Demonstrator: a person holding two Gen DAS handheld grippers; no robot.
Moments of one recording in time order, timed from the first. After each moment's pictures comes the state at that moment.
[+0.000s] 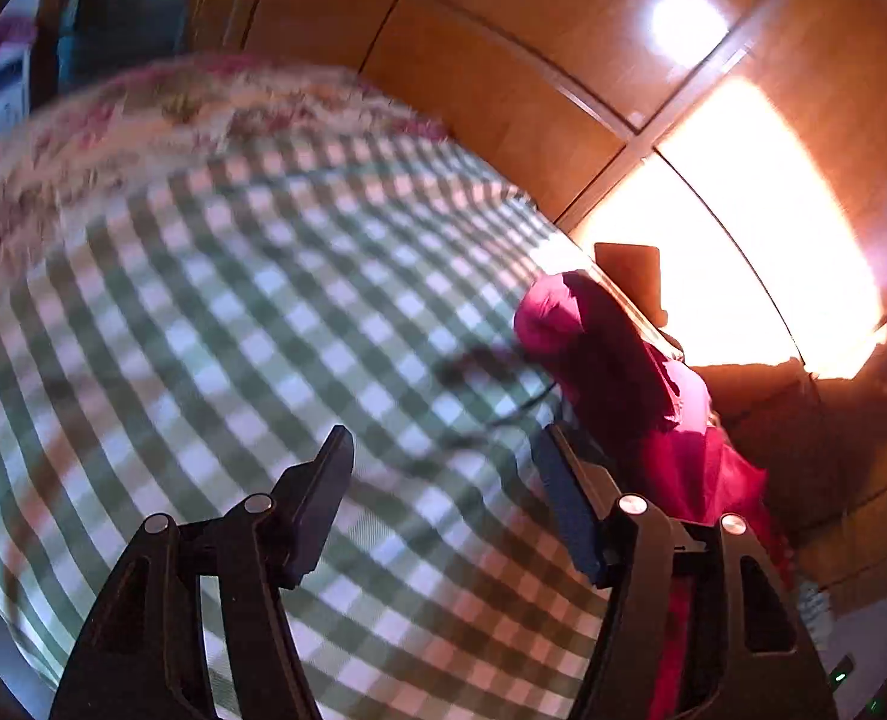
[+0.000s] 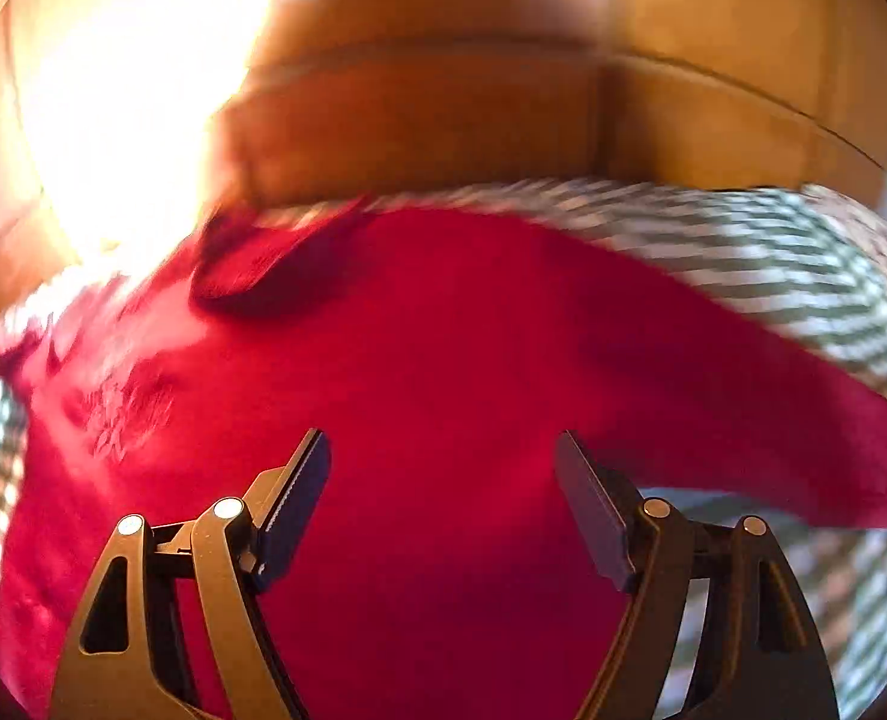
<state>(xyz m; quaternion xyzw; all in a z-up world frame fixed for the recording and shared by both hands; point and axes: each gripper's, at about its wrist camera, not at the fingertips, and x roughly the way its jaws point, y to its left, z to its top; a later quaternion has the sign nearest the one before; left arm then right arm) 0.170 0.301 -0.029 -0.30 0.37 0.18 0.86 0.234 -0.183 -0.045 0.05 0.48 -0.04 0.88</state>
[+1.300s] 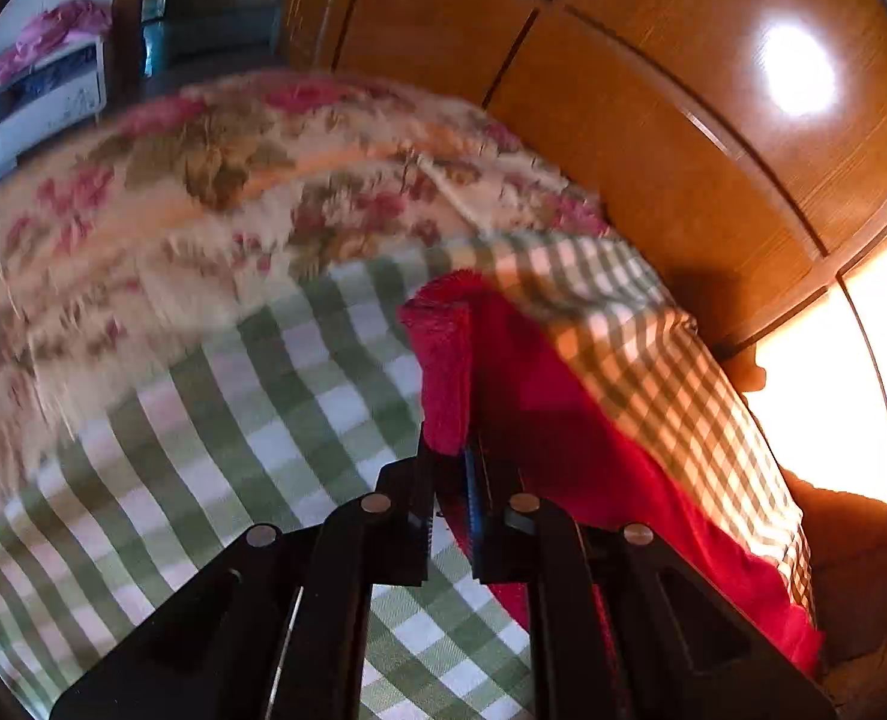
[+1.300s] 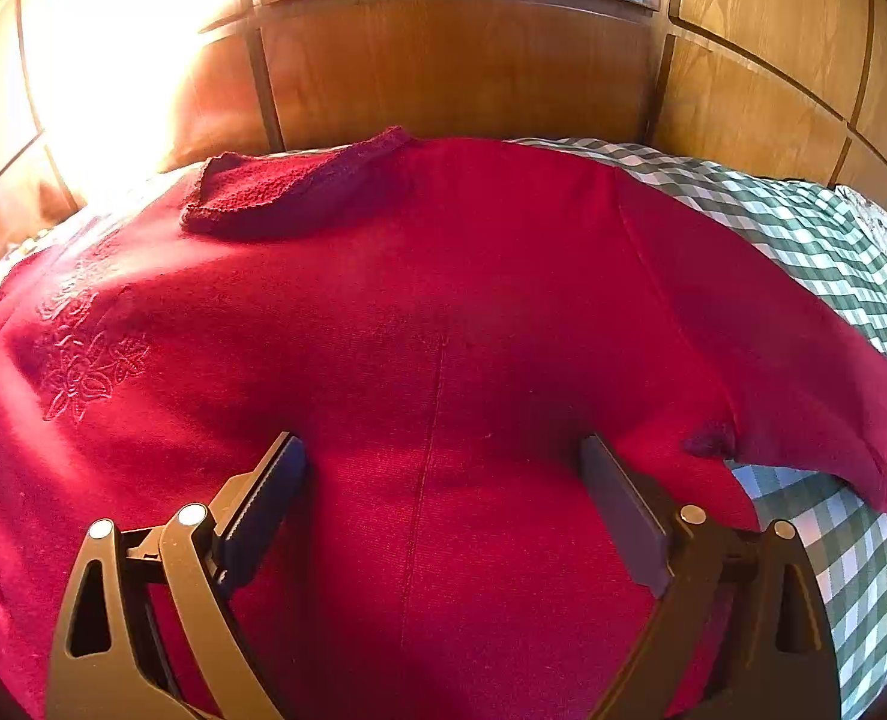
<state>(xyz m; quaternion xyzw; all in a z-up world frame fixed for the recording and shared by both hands) 0.242 0.438 -0.076 -0.38 0.39 0.30 0.79 0.241 -0.165 -0.078 0.03 0.49 -0.05 0.87</state>
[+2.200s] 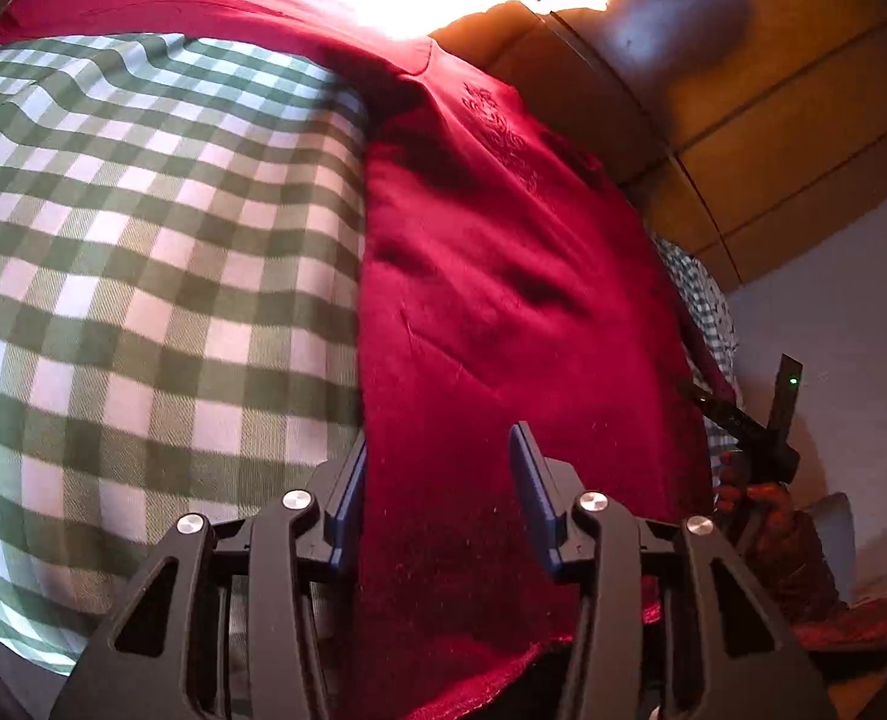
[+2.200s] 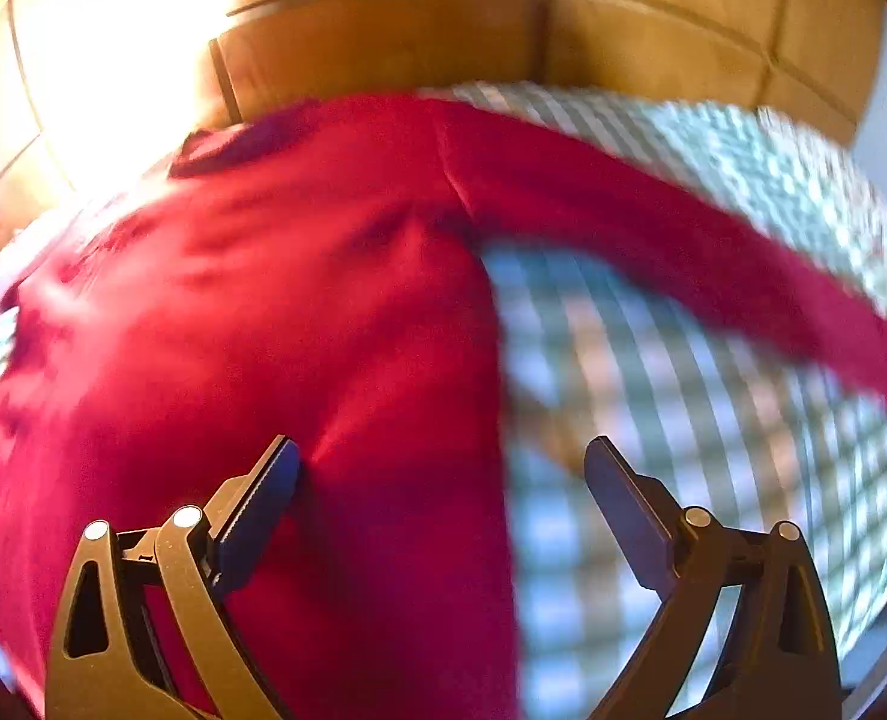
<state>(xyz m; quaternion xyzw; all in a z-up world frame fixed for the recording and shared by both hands) 0.077 0.147 -0.075 -0.26 0.50 -0.18 0.81 0.112 -0.246 -0.045 0.07 0.53 -0.05 0.84</state>
